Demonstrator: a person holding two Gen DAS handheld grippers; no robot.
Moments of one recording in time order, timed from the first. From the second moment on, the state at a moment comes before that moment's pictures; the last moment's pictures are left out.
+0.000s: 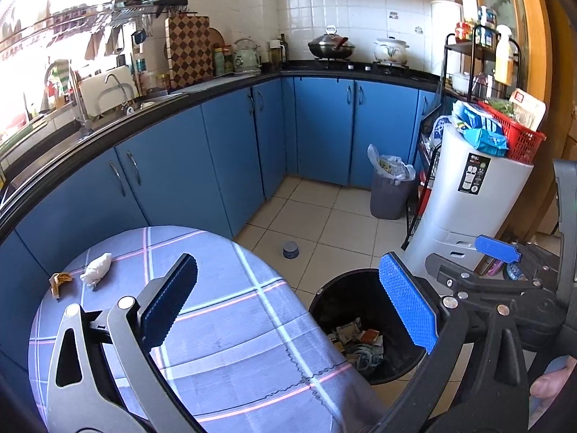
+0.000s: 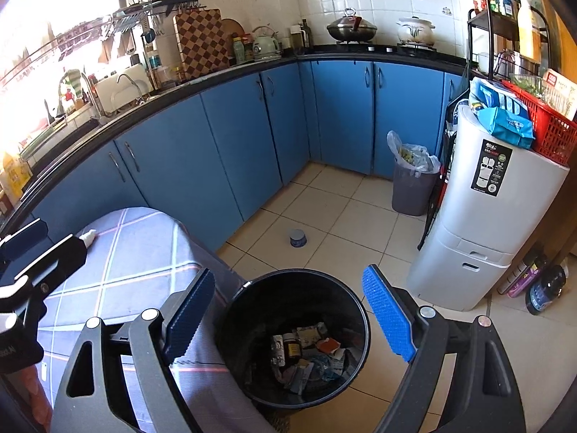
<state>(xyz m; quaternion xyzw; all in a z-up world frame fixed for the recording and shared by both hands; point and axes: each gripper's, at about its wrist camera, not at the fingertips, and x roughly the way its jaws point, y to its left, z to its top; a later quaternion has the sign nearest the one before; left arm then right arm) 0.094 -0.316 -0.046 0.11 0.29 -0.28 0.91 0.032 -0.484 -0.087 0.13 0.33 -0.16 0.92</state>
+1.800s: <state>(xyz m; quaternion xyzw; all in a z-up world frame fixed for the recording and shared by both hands) 0.217 0.006 -0.108 -0.04 0.35 -0.07 0.93 0.212 -0.187 -0.105 -0.07 0.37 -0.02 0.93</state>
